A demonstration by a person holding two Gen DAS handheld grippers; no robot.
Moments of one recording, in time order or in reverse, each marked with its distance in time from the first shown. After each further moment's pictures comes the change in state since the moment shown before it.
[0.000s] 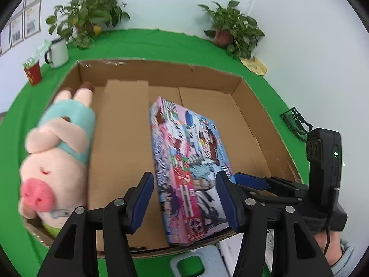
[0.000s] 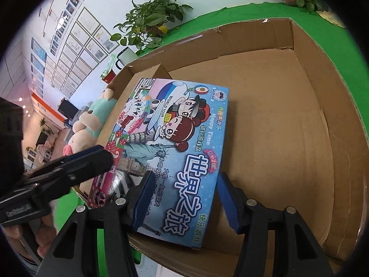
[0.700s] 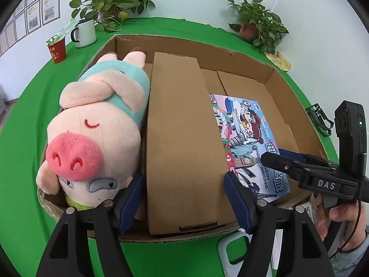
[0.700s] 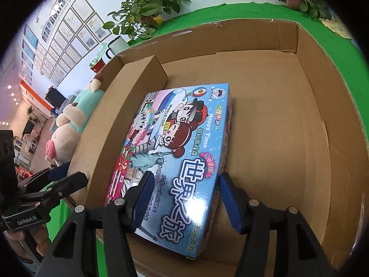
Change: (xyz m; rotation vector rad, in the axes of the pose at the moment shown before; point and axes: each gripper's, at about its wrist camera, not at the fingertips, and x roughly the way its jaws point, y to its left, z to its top) left arm 0.002 0.058 -0.031 -0.069 0.065 0.081; right arm 0.016 0.008 0.010 -0.055 0.043 -0.092
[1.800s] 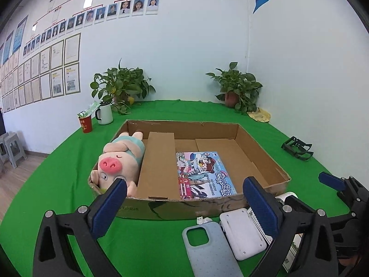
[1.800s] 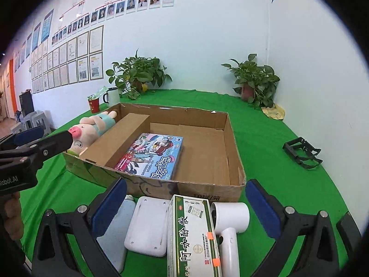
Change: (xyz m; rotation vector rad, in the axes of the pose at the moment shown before) left arm -0.147 -0.096 -0.129 0.101 -0.554 0.119; right arm -0.159 0.059 -0.138 -0.221 -0.533 -0.373
